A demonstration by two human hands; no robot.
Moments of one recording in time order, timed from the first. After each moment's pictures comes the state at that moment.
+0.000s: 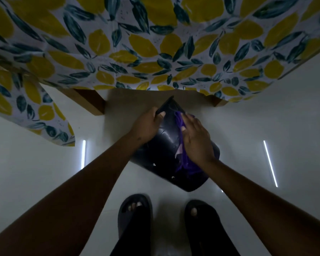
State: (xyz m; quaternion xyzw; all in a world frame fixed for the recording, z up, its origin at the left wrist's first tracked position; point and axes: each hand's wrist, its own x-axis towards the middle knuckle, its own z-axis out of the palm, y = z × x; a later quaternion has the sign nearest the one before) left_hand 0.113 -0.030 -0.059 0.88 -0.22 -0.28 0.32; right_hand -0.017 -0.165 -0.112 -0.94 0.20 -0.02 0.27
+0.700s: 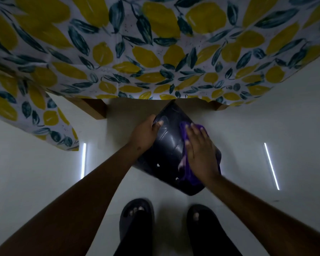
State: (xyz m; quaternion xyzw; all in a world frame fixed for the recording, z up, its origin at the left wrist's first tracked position) left_hand 0.110 -0.017 -0.073 0.88 -0.20 -0.28 0.34; right_hand -0.044 -0.156 -0.120 -0.96 0.21 0.01 0.20
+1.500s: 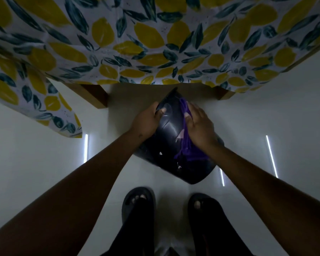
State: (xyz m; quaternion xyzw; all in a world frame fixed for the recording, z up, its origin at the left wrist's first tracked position) left_hand 0.110 -0.017 -0.073 0.88 -0.21 -0.27 0.33; right_hand 0.002 -0.170 -0.113 -0.92 0.24 0.01 0.30
